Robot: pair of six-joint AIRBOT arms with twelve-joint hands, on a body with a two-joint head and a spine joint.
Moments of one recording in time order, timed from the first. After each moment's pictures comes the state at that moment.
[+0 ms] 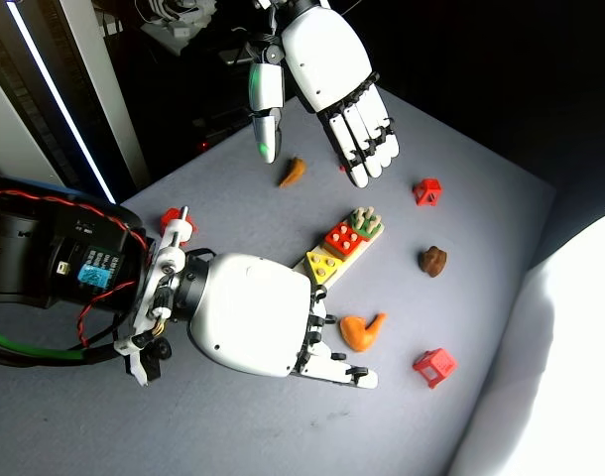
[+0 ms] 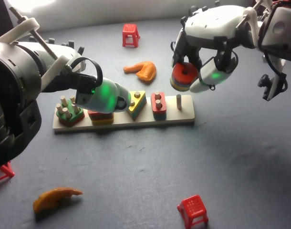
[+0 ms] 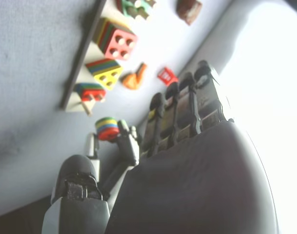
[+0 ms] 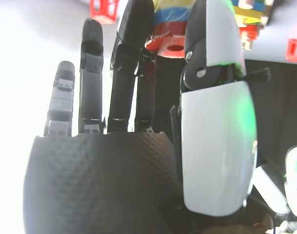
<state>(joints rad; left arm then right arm) 0.12 -0.95 0.58 1.05 1.22 -0.29 -0.25 -1.27 1.29 0.80 0.14 -1.66</state>
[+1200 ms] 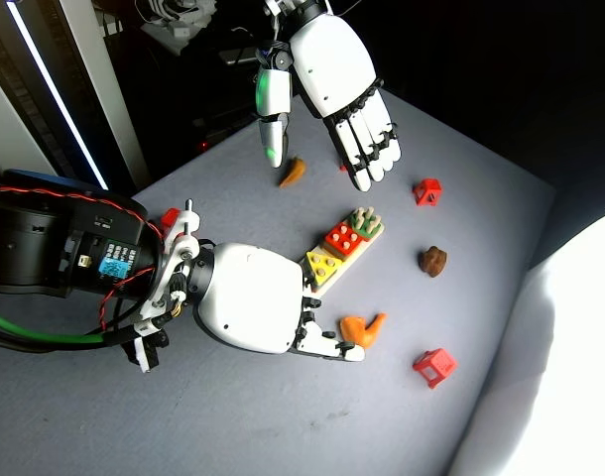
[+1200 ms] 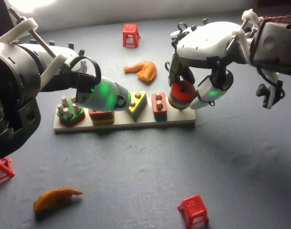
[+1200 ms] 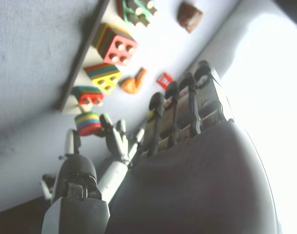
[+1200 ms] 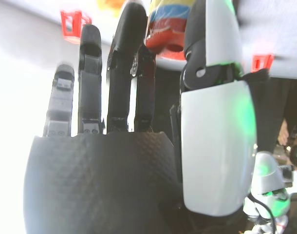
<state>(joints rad) 0.13 -0.95 0.60 1.03 1.19 -0.31 -0.28 -1.29 1.28 0.80 0.11 -1.77</state>
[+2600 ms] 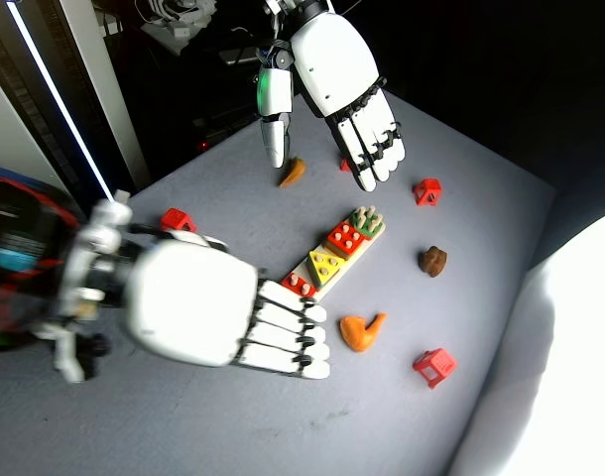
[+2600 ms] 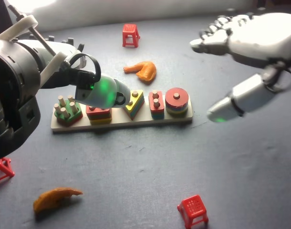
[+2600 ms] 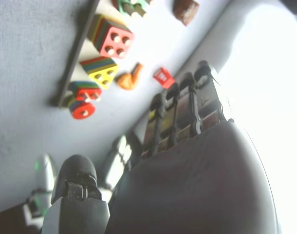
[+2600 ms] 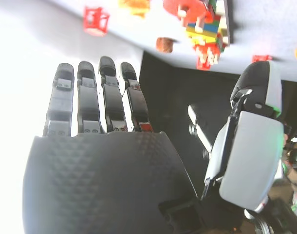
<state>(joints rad) 0.13 -0.95 0.60 1.06 1.18 -0.30 -0.32 -0.92 0.92 0.81 0.24 -1.80</state>
